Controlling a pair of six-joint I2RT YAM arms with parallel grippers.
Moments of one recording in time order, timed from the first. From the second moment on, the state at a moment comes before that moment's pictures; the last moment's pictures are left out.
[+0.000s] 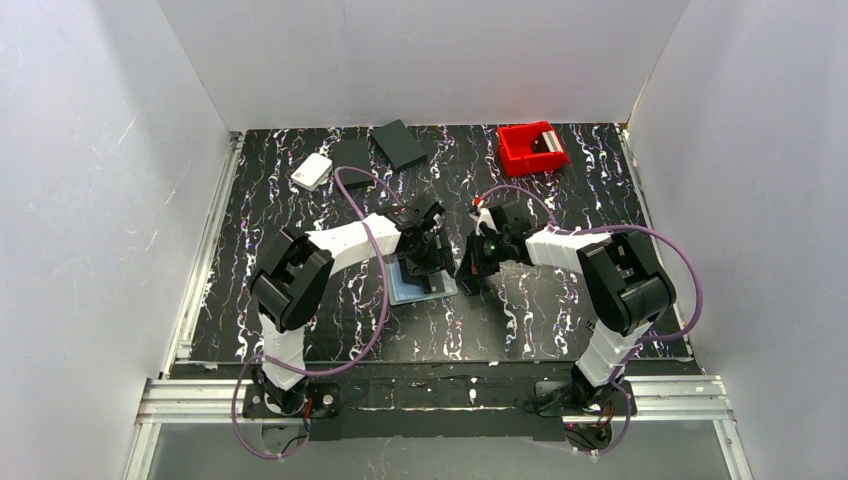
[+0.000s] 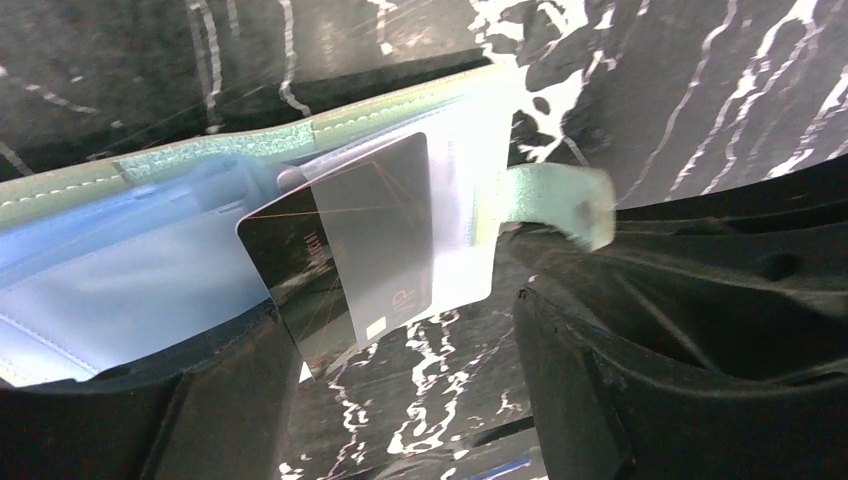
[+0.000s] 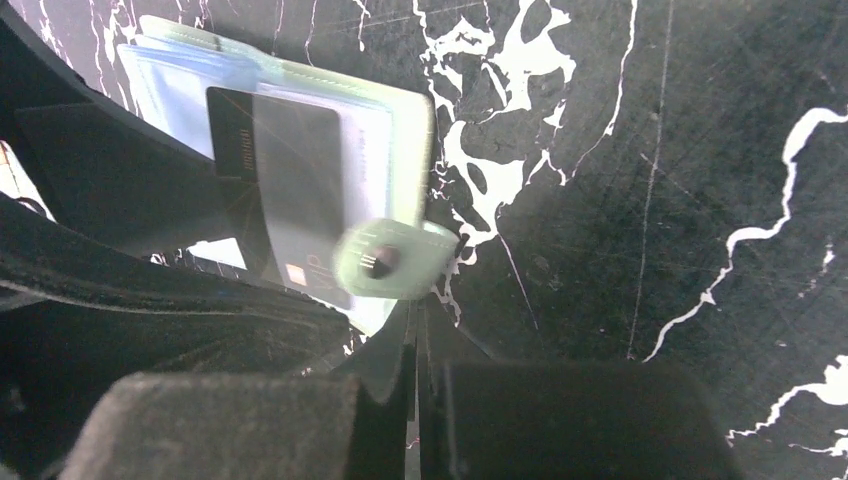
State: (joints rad) left arm -0.73 1.92 1.30 -0.58 0.12 -0.89; right arm 0.49 1.75 0.89 -0.10 -0.55 0.42
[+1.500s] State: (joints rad) left arm -0.58 1.69 1.08 -0.57 0.27 -0.63; right arm 0.61 1.72 0.88 -0.05 -0.52 0.47
